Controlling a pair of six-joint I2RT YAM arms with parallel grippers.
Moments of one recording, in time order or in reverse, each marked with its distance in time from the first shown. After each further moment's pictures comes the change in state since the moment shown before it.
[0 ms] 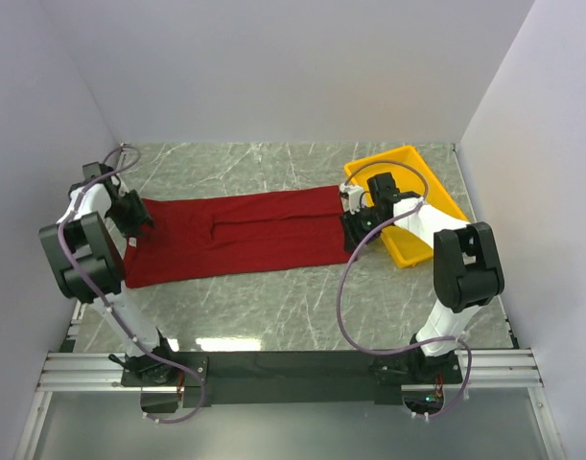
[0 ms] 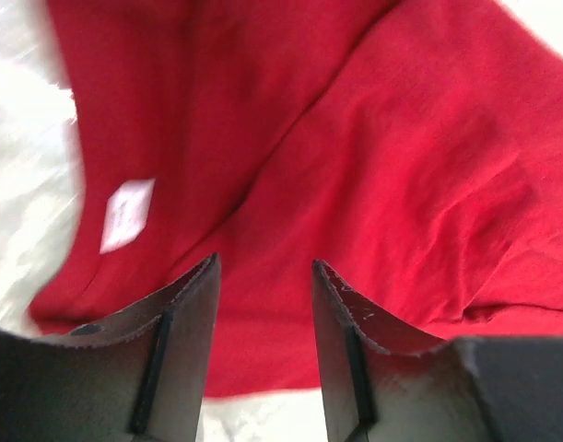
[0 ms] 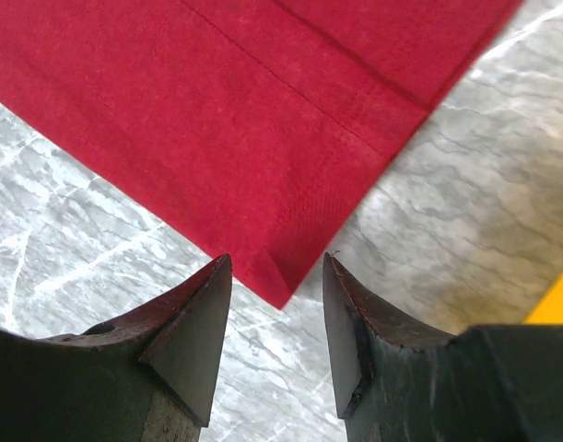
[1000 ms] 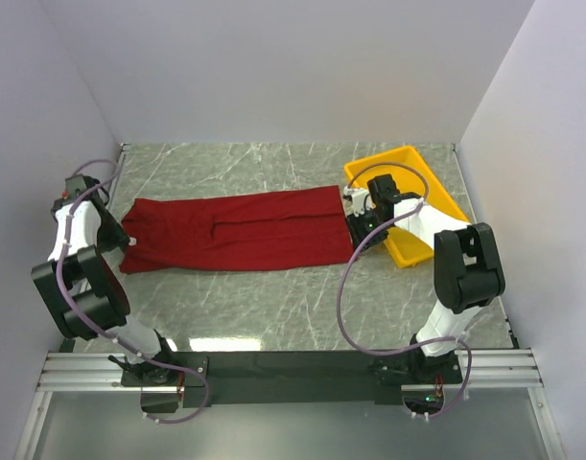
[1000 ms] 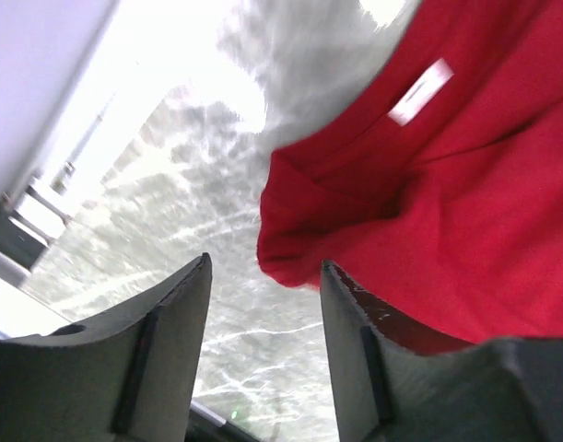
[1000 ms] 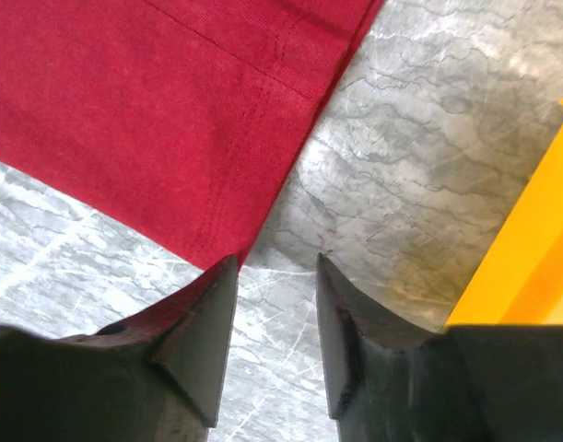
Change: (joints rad) left arm 0.064 -0.241 -0.164 -0.132 -0.430 -0.067; right arm 0.000 0.001 -0.008 -0.035 0.154 0.027
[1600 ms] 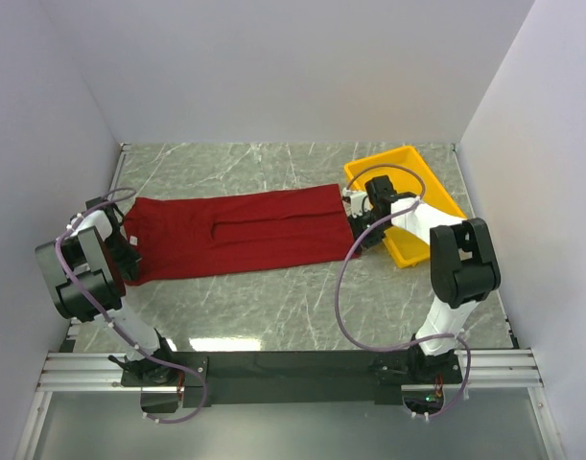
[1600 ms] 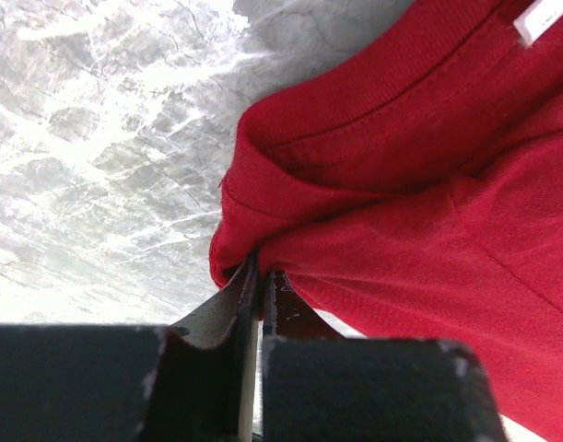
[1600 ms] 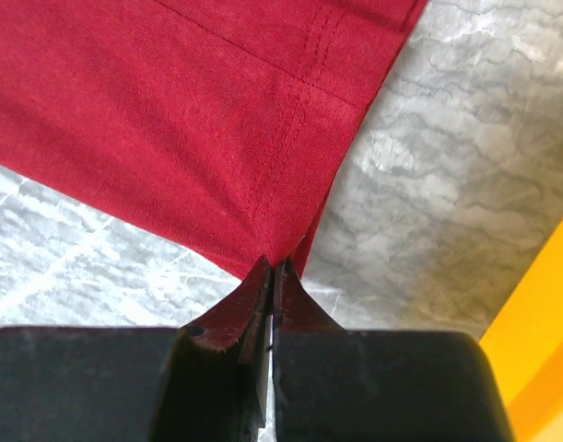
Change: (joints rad) left arm -0.004 0.122 -0.139 0.076 0.058 0.009; right arm 0.001 0.050 0.015 -0.001 -0.024 0.038
